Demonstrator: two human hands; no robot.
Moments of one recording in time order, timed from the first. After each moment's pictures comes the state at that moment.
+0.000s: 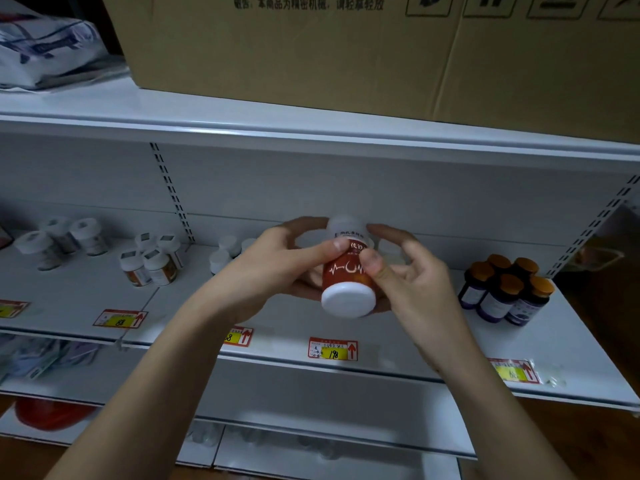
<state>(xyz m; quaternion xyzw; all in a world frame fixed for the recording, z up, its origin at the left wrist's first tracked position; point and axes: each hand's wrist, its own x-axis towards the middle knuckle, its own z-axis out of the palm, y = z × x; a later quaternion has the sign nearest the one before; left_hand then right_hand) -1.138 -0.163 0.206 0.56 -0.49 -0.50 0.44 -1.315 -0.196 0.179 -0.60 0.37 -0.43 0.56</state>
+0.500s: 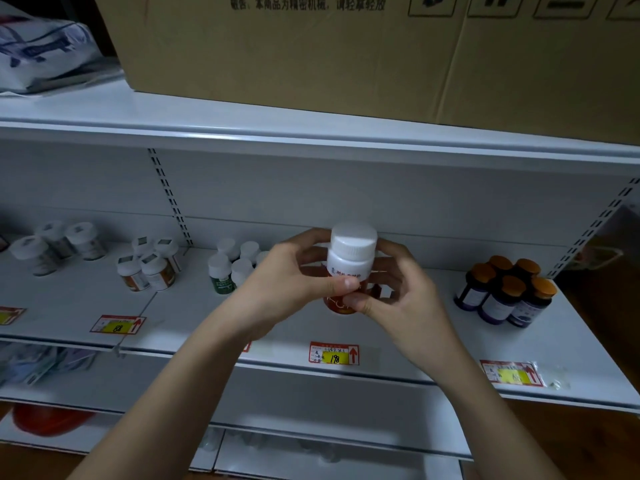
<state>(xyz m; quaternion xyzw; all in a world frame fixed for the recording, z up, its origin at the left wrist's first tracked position) -1.136 -0.176 0.173 0.53 -0.55 -0.44 0.47 -1.315 -0.215 0.142 -0.68 0.33 -0.44 0.48</state>
